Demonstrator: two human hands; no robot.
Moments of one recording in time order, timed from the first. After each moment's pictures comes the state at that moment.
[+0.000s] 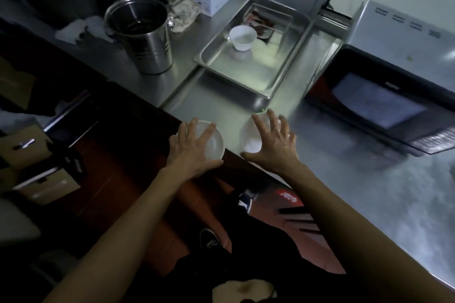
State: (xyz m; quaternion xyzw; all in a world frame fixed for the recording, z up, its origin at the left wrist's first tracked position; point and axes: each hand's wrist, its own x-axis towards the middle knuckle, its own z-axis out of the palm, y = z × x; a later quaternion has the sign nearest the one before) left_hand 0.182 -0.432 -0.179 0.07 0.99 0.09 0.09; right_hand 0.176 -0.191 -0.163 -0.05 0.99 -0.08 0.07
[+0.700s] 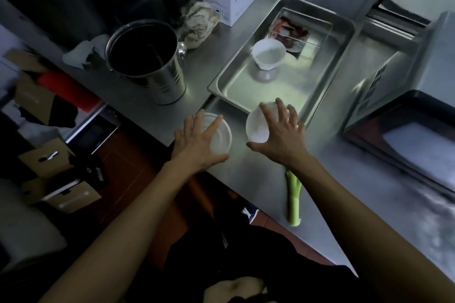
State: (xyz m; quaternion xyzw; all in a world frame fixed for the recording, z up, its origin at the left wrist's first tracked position) left_hand 0.002 -0.457 -0.179 0.05 0.99 0.08 0.13; right_hand -0.020 -0.218 -0.181 -0.06 0.99 -0.14 0.09
